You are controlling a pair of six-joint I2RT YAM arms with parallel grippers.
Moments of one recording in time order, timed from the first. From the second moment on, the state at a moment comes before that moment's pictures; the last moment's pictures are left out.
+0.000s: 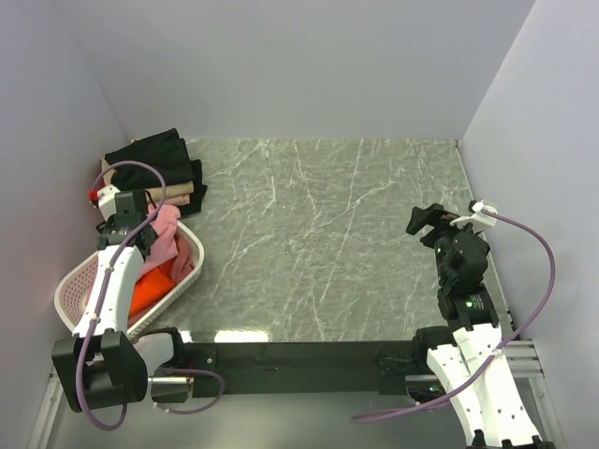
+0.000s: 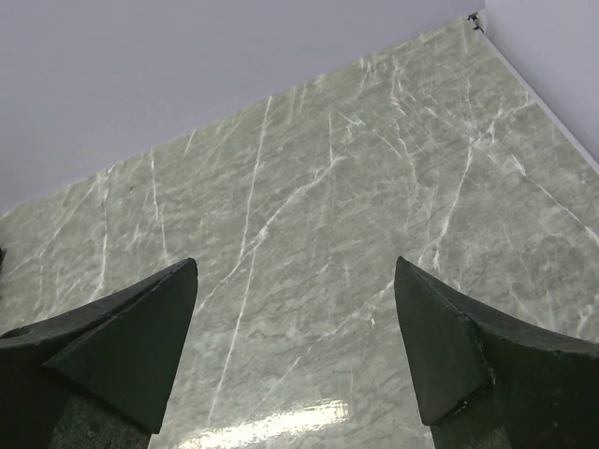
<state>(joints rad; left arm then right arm) 0.16 1.09 0.85 -0.61 -0.53 -0.46 0.09 0.52 0.56 -0.17 0.23 0.38</state>
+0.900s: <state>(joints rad) 0.00 1.15 1.67 -0.69 -0.03 -0.45 0.09 0.55 0.57 -0.18 0.23 0.38</state>
